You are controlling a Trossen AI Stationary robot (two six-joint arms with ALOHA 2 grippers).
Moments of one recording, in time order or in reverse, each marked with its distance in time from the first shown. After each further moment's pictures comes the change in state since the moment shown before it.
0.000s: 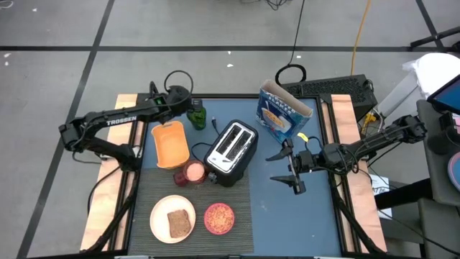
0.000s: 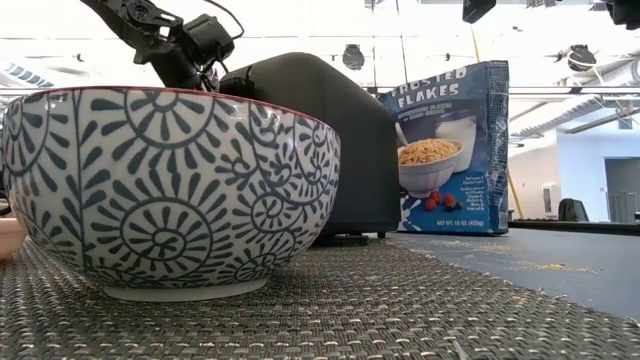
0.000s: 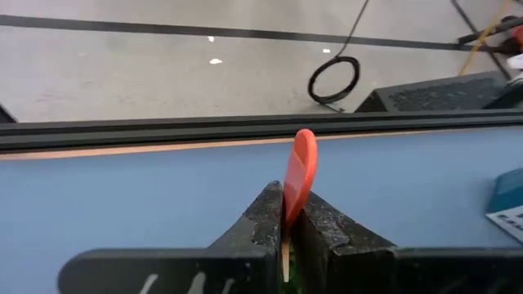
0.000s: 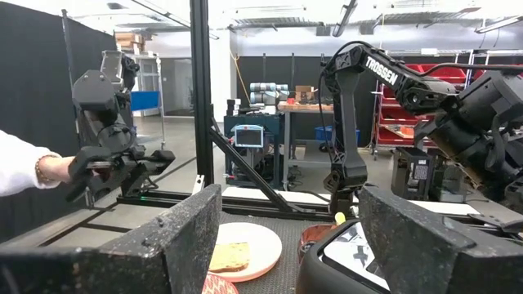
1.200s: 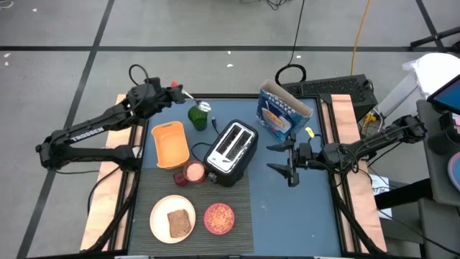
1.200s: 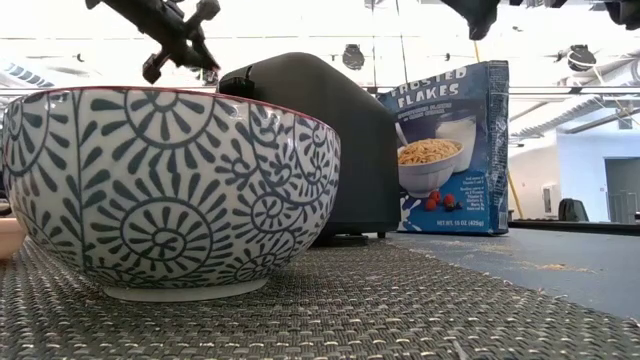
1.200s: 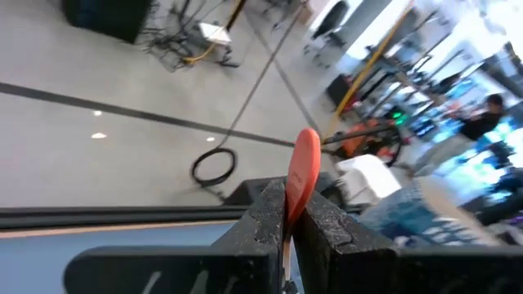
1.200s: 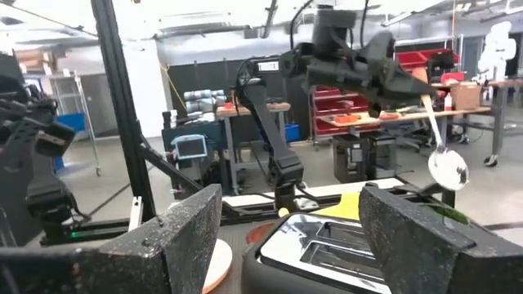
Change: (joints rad) left arm -0.065 -0.394 0.000 0.113 0.028 -0.017; right arm 0.000 0.000 0.000 0.001 0.235 0.073
